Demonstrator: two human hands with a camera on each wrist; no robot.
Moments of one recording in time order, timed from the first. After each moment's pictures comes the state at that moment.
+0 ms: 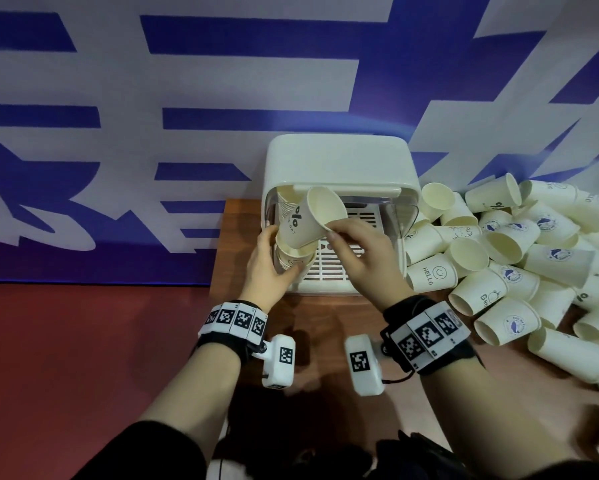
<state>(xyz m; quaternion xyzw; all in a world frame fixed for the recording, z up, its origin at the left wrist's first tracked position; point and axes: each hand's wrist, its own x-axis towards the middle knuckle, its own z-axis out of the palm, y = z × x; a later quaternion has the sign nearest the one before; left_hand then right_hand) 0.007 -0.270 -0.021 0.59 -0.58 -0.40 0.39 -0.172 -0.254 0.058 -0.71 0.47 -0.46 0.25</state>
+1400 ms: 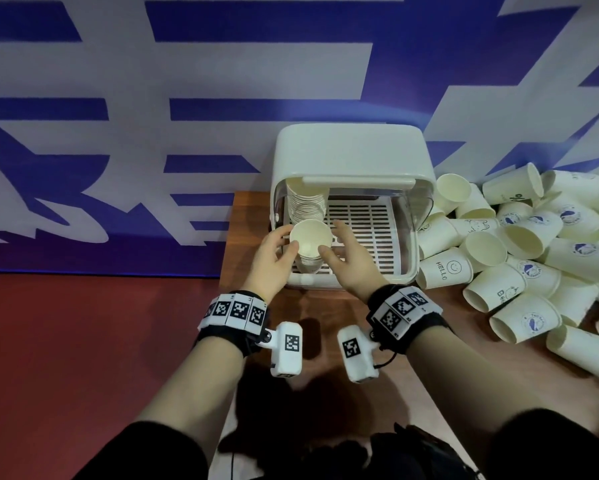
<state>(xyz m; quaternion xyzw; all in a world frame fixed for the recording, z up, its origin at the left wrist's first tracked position) 0.009 -0.280 -0.015 0.61 -0.53 -0.46 0.38 -0.155 -0.273 -0.004 -0.62 0.59 -0.29 0.43</state>
